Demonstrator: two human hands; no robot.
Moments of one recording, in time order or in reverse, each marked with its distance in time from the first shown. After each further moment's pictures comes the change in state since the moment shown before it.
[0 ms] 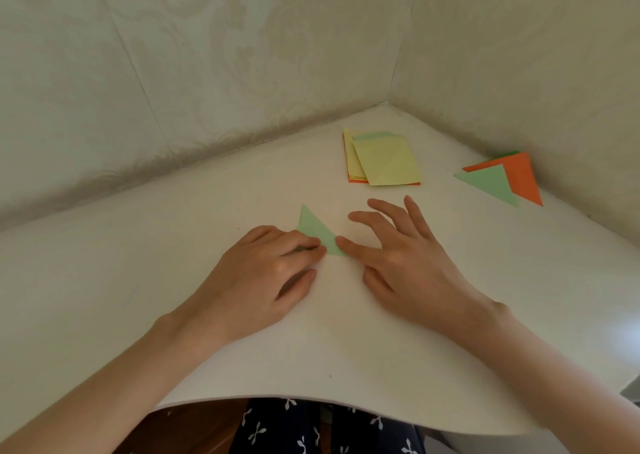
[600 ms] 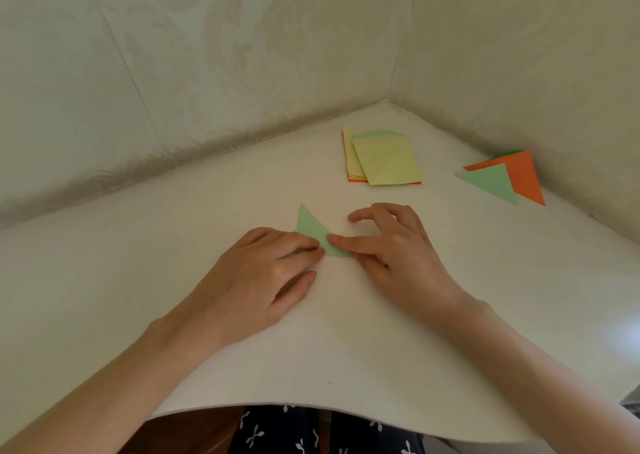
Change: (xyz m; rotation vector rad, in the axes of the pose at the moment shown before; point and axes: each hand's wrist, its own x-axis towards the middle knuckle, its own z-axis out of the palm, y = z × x) left_hand 0.000 -0.003 0.002 -0.029 0.019 0.025; right_hand 0.011 -0.002 0.010 0.364 0.077 0.215
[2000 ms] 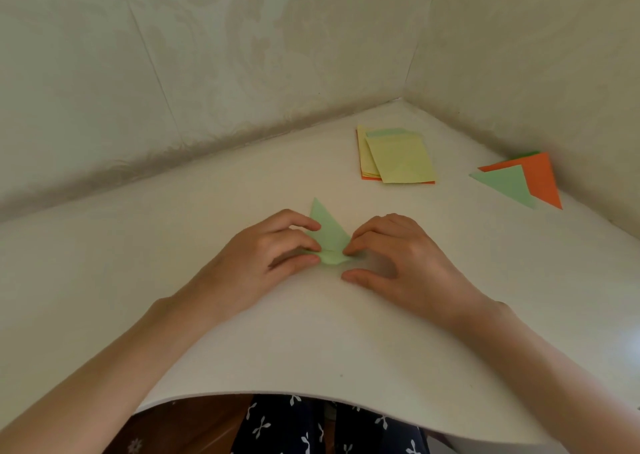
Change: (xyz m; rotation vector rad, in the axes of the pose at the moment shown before) left_hand -0.001 -0.018 -0.002 -0.375 0.102 -0.054; right_hand 0.002 -0.003 -0.006 0.125 -0.102 -0.192
